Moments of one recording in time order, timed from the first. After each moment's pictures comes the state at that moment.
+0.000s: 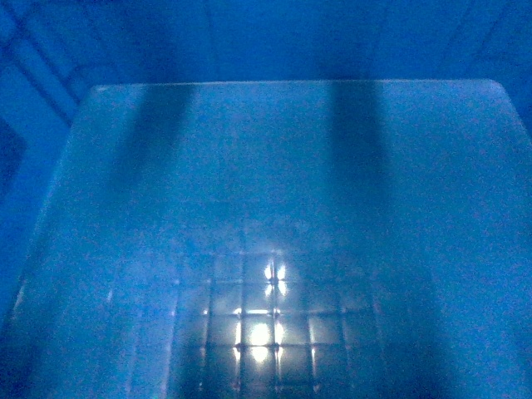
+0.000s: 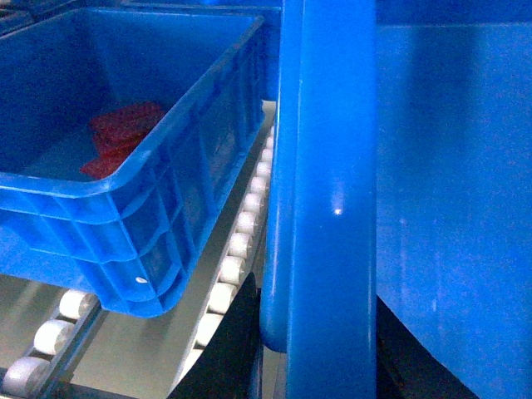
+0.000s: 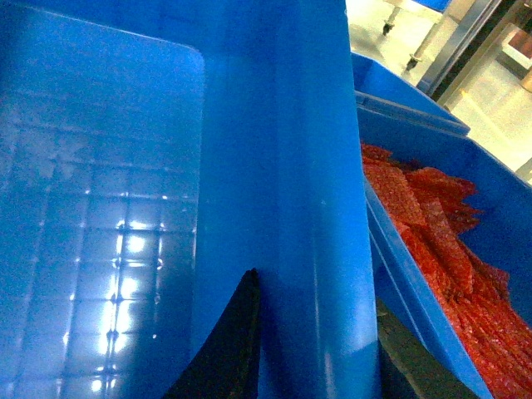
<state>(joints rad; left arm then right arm) -0.59 0.62 0.43 -0.23 -0.69 -0.23 0.58 0.68 0.39 -0.05 0.84 -0.06</state>
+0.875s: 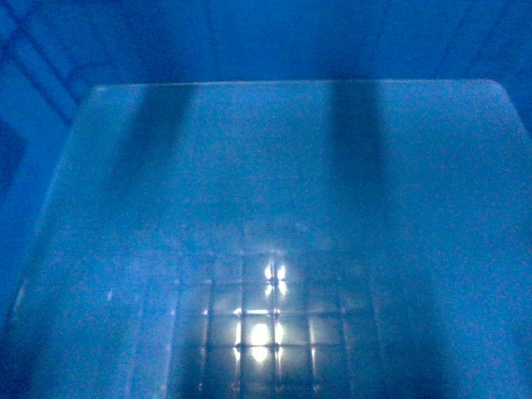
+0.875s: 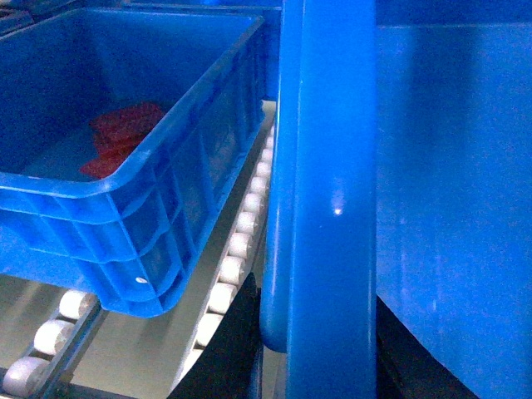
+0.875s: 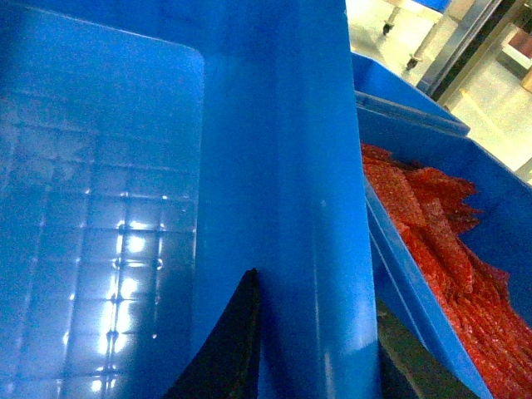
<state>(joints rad) -0.59 0.62 0.43 -0.23 -0.69 -0.23 0.58 0.68 0.39 -0.05 0.84 -0.06</state>
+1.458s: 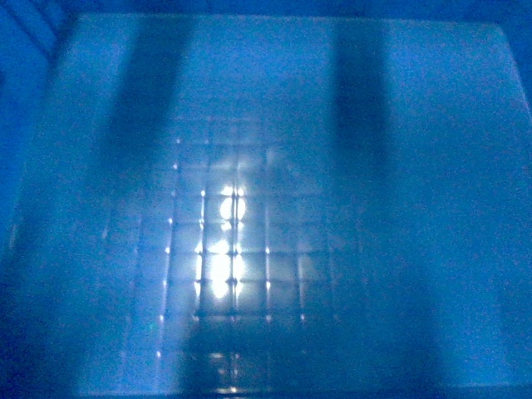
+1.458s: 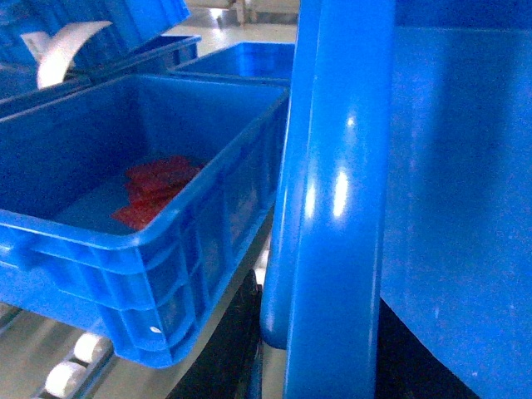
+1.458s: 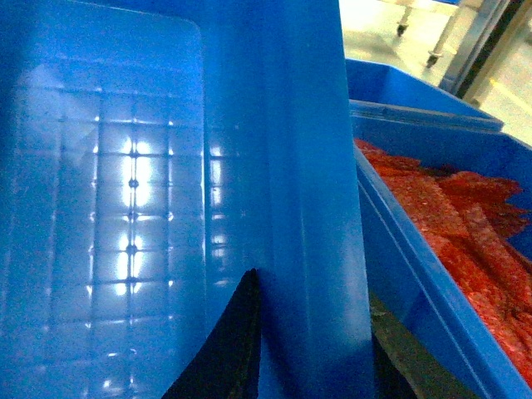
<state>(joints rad) -0.65 0.67 0.40 -0.02 -0.88 -0.20 0.48 0.74 0.38 0.11 0.73 0.01</state>
